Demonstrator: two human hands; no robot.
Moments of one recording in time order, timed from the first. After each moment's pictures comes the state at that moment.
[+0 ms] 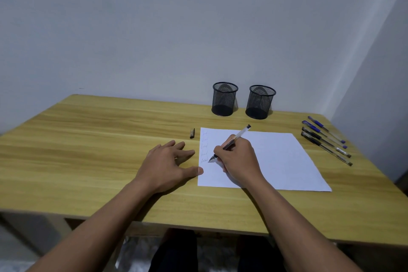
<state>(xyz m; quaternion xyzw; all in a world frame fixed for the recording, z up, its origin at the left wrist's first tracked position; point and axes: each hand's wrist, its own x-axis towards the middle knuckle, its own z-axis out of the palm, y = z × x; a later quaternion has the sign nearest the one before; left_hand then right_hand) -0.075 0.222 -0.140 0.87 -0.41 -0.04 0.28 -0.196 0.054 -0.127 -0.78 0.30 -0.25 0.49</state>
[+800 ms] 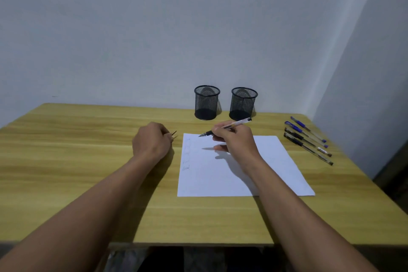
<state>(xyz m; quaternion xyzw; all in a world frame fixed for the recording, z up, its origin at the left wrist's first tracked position) -0.032 0.147 -0.115 0.91 -0.23 0.05 0.35 -0.195 0.008 -0.092 -0.65 0.25 -0.30 0.65</state>
